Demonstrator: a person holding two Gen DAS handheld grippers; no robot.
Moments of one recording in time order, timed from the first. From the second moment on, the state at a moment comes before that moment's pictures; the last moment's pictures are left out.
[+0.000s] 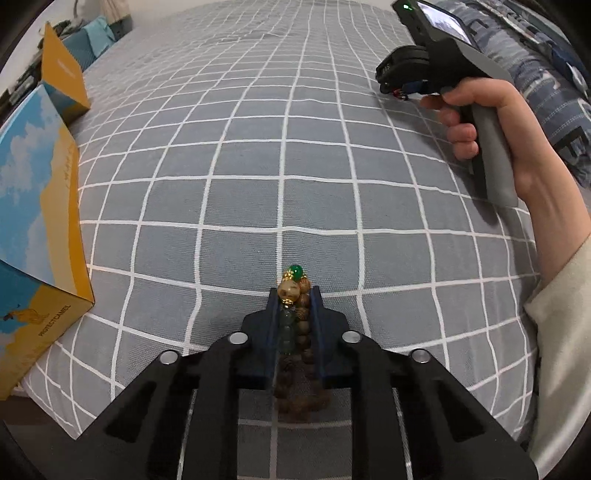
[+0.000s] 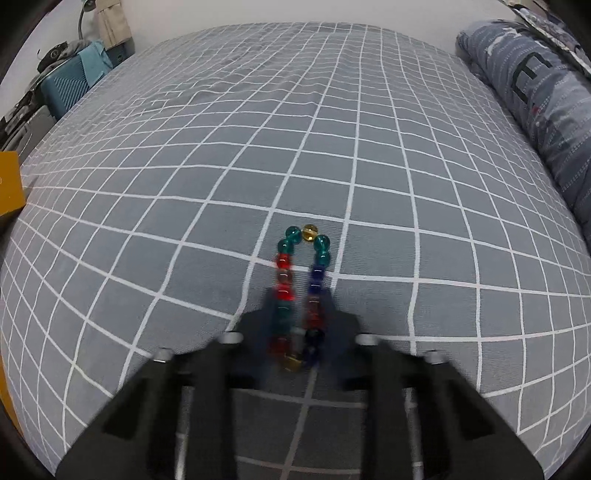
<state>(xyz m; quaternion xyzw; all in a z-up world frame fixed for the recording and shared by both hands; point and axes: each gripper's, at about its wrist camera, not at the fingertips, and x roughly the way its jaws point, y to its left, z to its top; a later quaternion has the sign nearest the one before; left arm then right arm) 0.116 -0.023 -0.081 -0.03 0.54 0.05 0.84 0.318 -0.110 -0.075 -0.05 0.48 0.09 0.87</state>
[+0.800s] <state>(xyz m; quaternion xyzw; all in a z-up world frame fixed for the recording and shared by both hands) 0.110 -0.019 -0.063 -0.05 0.53 0.02 0.85 0.292 -0.110 -0.041 -0.03 0.47 0.08 0.88</state>
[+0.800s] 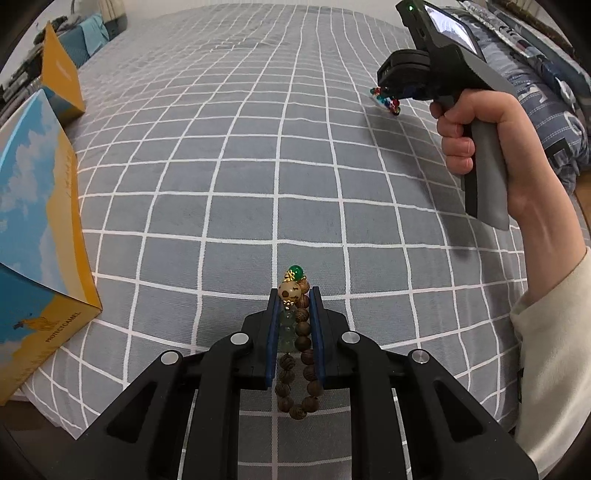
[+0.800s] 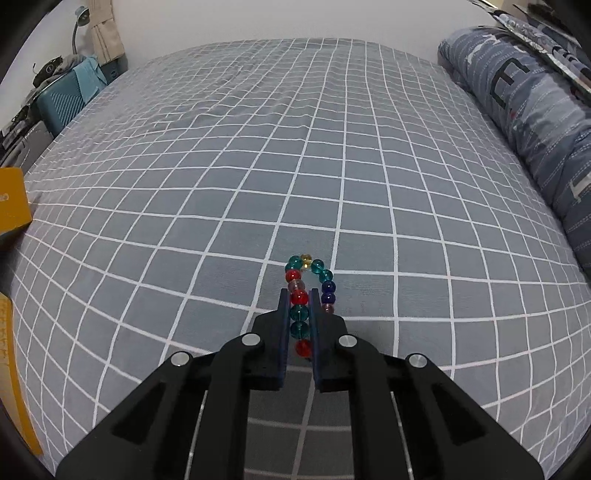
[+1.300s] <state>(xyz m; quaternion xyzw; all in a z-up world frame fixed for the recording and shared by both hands) 0.101 -0.003 -0.037 -0.06 0.50 0.05 0.86 0.262 -0.110 -0.013 -0.03 0.46 0.08 0.89</state>
